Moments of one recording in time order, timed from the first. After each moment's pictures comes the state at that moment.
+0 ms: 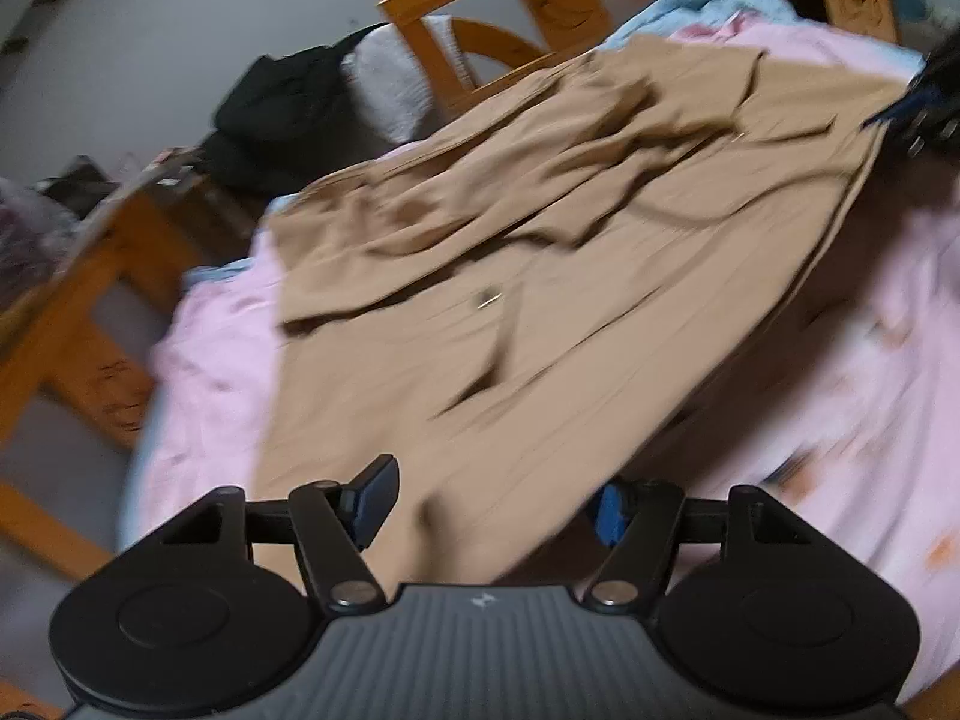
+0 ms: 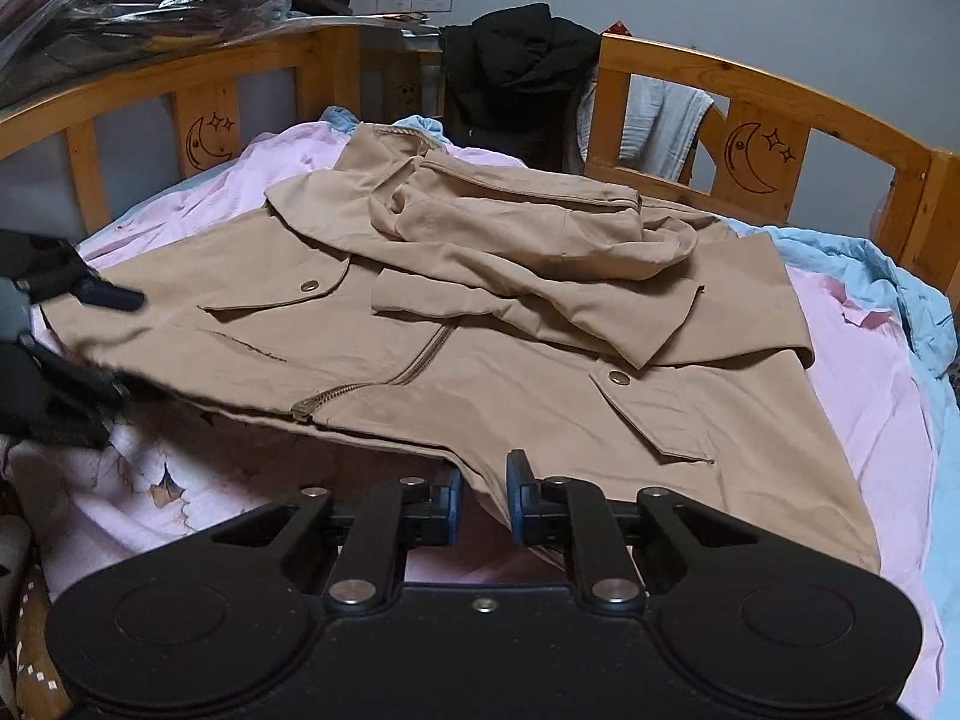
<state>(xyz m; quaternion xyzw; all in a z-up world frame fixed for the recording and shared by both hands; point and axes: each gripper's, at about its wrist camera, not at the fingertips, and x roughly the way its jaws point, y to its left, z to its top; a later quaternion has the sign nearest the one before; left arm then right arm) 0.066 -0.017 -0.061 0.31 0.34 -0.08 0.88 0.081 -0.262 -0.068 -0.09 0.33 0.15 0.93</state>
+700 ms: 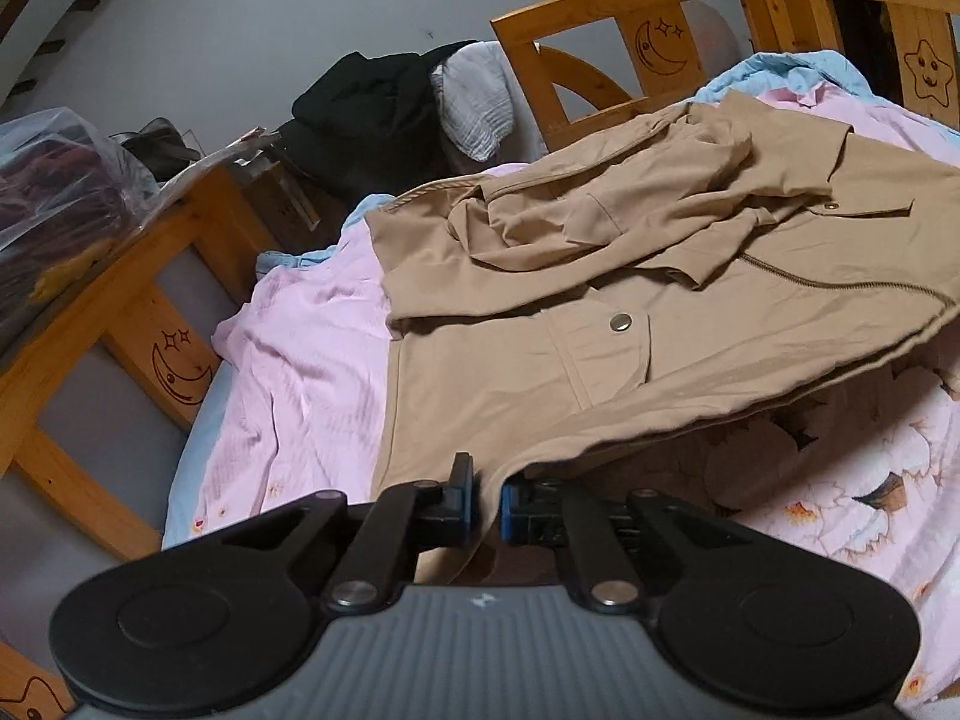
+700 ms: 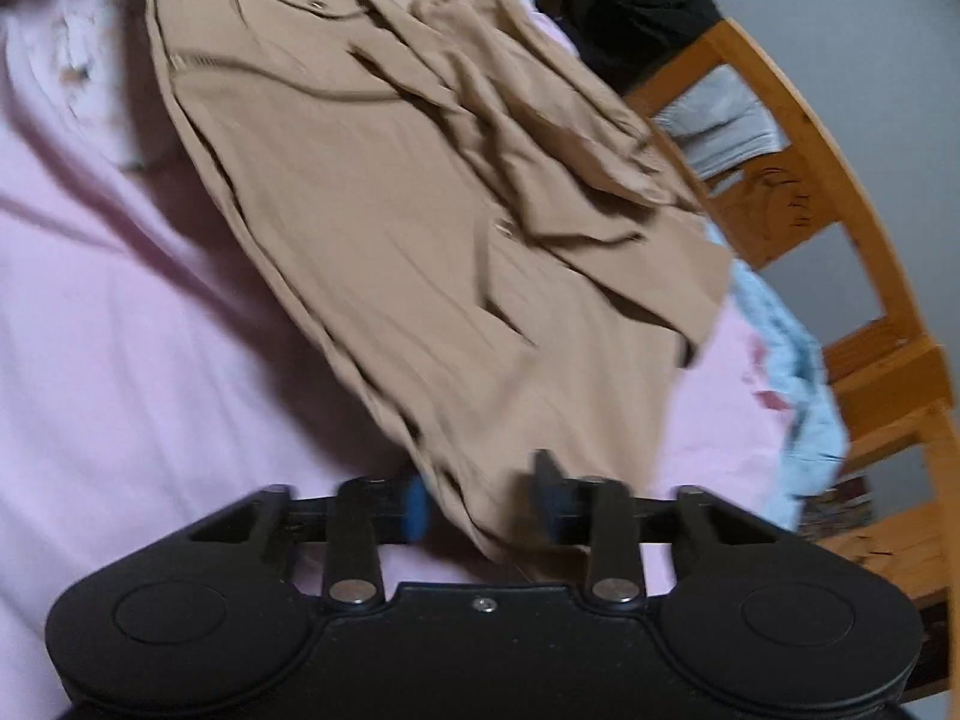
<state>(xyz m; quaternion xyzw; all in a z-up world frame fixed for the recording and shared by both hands) 0.077 0.040 -0.023 0.25 0.32 -0.06 0.91 0.073 -0.324 -0.102 -0.42 0.36 0.13 0.83</state>
